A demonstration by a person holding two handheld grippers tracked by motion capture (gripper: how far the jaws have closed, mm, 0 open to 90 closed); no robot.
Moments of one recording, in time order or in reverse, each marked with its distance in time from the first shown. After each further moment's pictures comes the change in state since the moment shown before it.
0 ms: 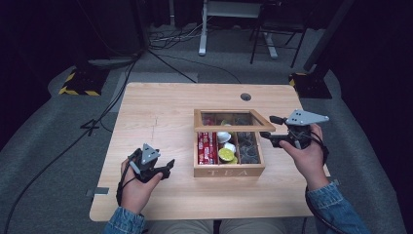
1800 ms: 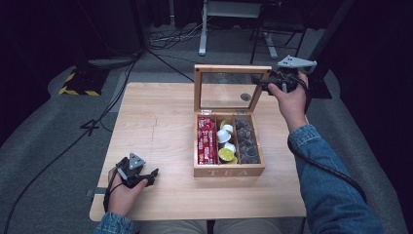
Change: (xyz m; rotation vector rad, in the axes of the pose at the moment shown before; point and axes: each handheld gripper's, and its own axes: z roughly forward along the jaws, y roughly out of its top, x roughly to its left) left arm 0.042 -0.054 0.018 0.116 0.038 -0.048; right arm -0.091 0.087 0.073 -0.119 -0.069 0.111
